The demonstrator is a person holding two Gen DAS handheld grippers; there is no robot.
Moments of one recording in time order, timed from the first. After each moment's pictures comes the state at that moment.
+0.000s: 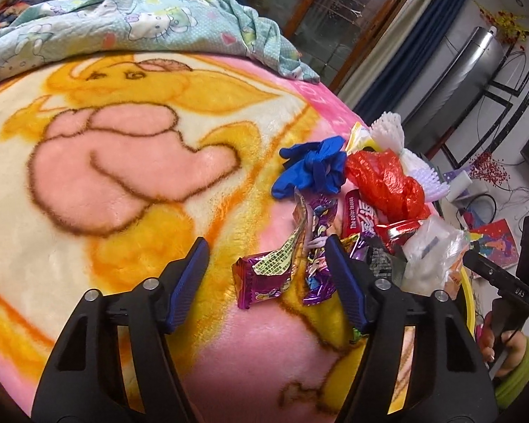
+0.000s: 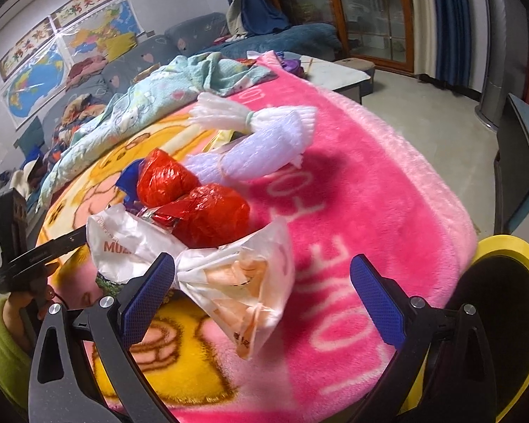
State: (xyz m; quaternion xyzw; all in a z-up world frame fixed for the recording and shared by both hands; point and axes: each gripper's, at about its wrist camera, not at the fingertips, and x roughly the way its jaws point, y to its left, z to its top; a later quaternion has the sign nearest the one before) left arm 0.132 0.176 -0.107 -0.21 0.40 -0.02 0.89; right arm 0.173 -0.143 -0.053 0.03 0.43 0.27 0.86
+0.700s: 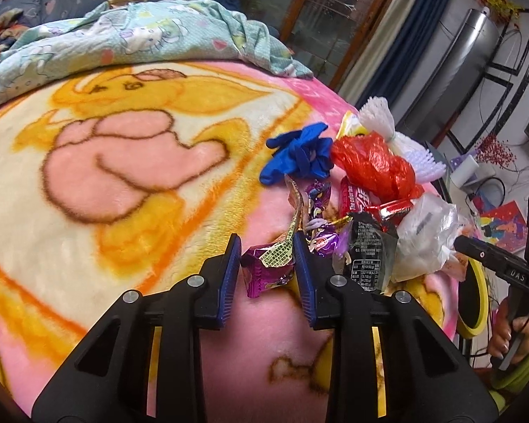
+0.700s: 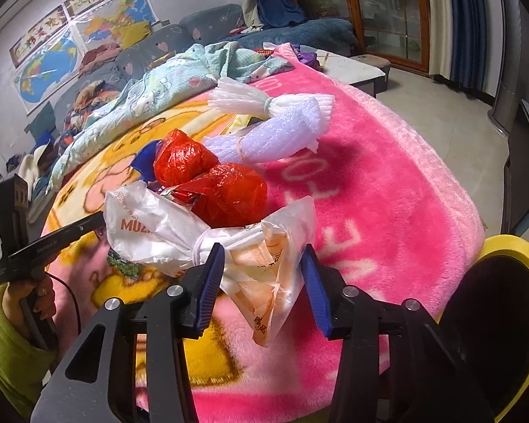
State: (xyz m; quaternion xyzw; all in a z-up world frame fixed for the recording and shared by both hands) left arm 0.113 0.159 -0.096 -0.17 0.39 -0.01 0.90; right arm 0.163 -0.146 -0.050 0.02 0.43 0.29 0.85
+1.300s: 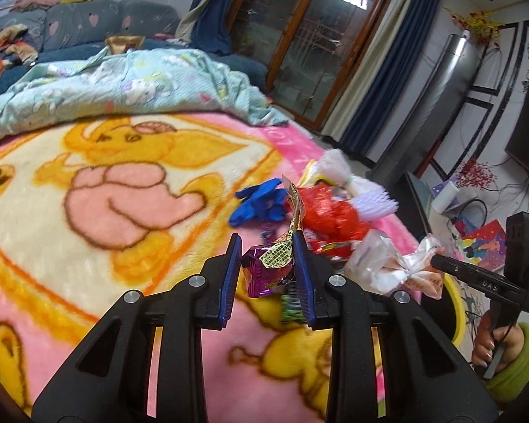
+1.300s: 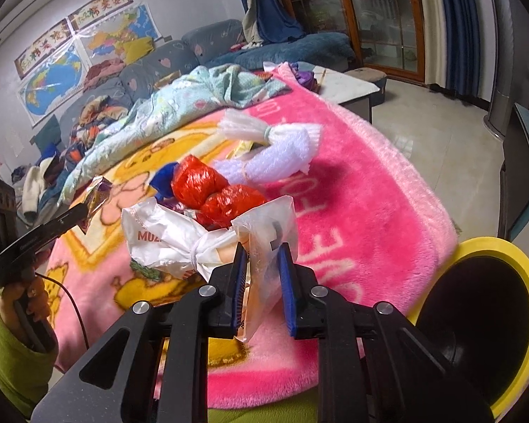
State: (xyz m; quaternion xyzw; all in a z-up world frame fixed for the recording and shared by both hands) left arm 0.079 0.142 -0.035 -0.18 0.32 -0.02 0.93; right arm 0.144 -0.173 -0.016 0.04 0.40 0.29 0.87
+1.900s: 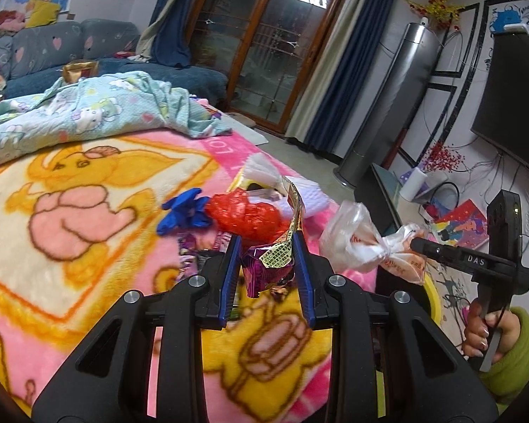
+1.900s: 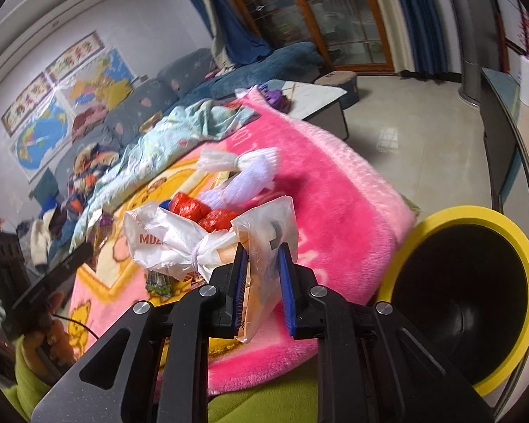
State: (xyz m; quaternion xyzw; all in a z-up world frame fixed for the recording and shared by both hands) left arm 0.072 0.075 -0.007 -0.14 0.30 -0.09 0.94; right arm 0.127 -0.236 0.007 0.14 0.39 0.25 0.87
